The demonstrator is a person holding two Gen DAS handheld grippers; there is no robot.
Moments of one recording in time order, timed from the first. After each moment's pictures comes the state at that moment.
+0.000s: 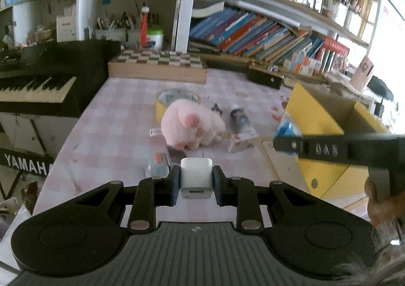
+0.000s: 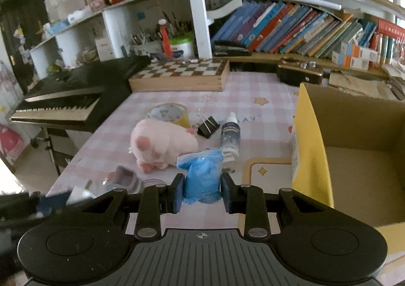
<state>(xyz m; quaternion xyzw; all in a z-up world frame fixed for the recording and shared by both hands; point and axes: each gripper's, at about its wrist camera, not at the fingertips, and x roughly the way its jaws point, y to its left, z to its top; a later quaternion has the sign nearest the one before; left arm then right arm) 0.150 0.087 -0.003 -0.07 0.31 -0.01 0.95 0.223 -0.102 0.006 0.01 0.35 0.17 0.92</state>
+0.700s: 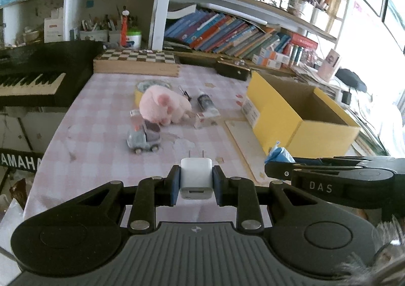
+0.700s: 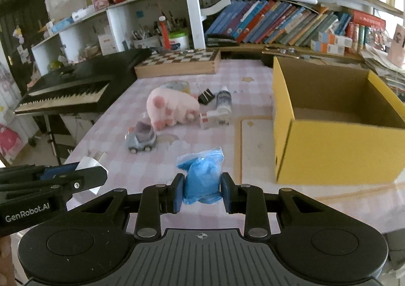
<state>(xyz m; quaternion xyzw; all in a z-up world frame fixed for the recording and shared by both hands) 0.064 0.067 0.011 -0.07 0.31 -0.06 0.94 0.112 -0.113 0.007 0.02 0.36 0.13 0.92</state>
